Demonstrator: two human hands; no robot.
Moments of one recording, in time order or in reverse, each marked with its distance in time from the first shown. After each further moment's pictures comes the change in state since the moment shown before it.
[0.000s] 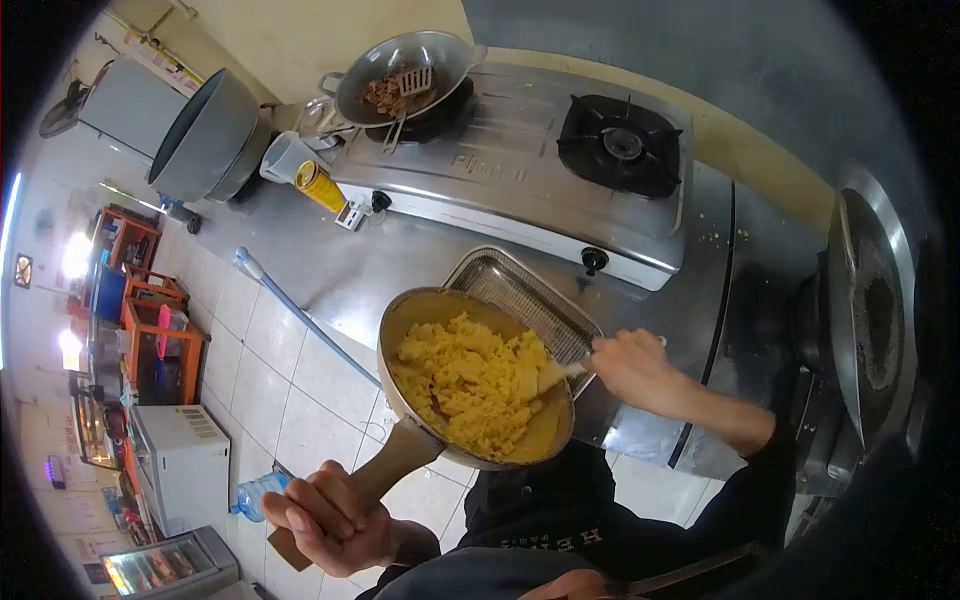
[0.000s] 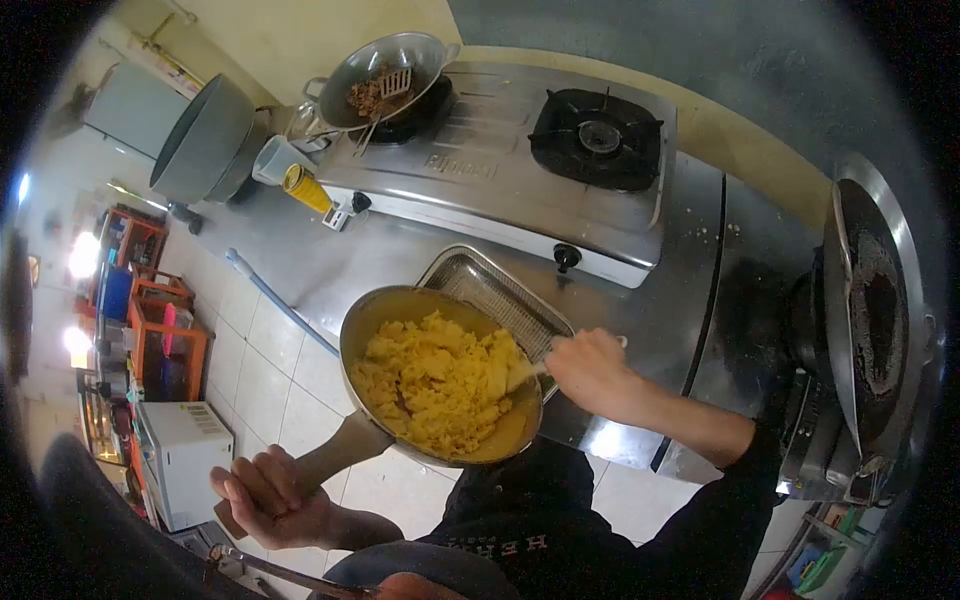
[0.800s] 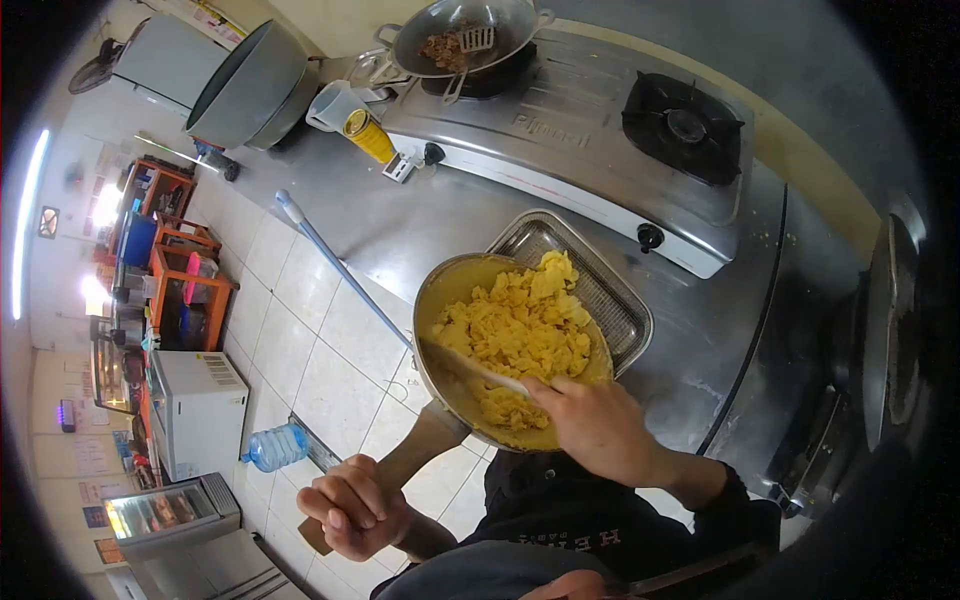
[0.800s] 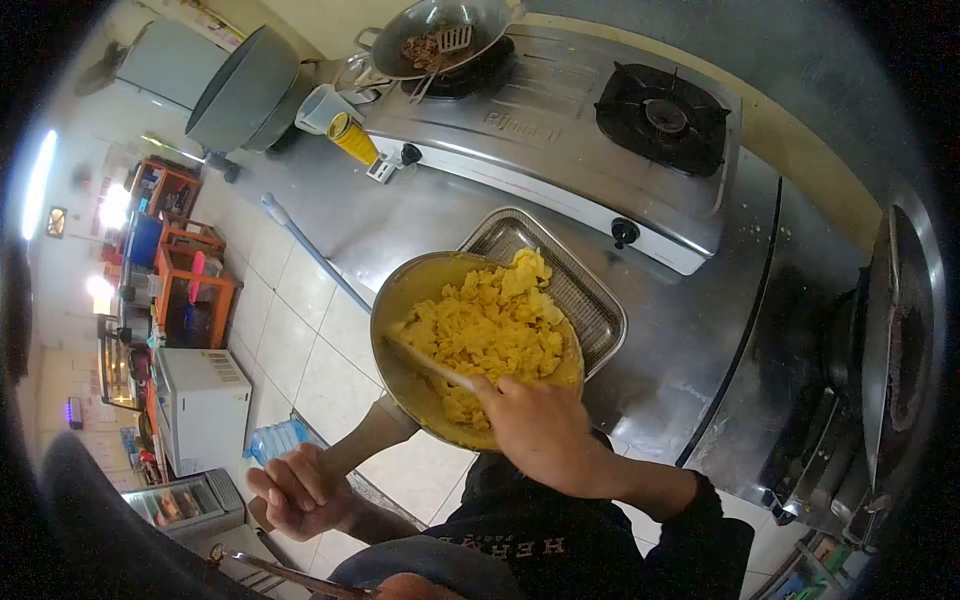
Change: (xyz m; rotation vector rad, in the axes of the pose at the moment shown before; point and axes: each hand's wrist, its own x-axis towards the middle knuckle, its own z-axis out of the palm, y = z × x) left_hand -0.024 0.009 -0.067 -0.104 -0.086 -0.011; right_hand -0.004 -0.110 -0.038 0.515 0.255 -0.138
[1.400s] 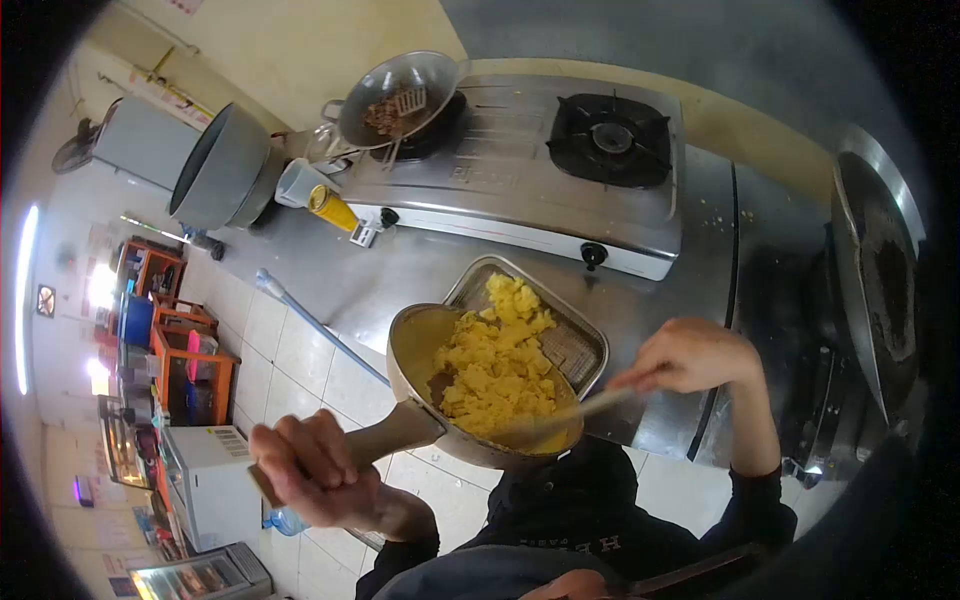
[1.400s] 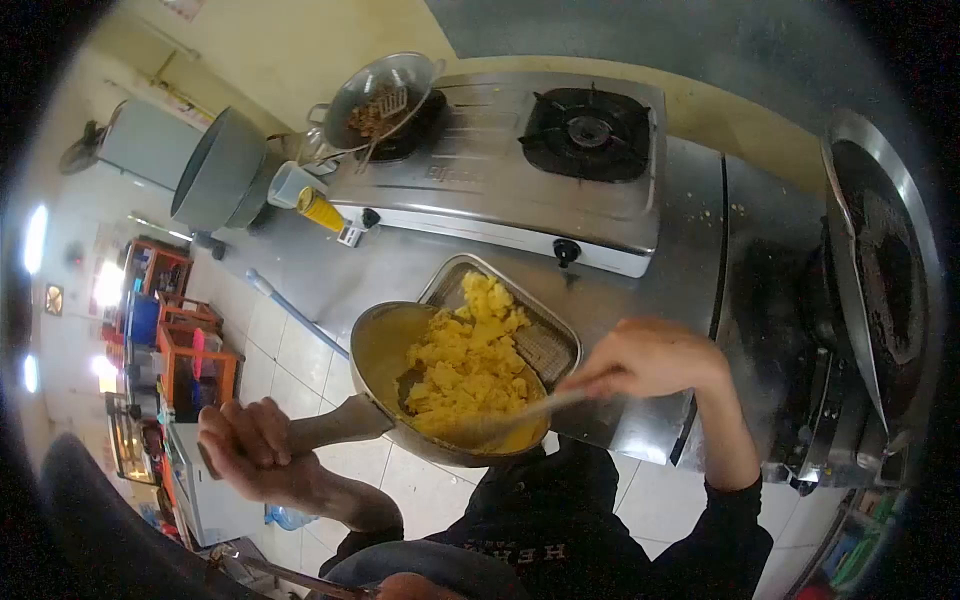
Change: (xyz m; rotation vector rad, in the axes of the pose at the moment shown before) left_hand 0.054 -0.018 0.093 0.145 -0.137 0.034; right_hand -0.066 0.127 -0.088 0.317 -0.223 -0.123
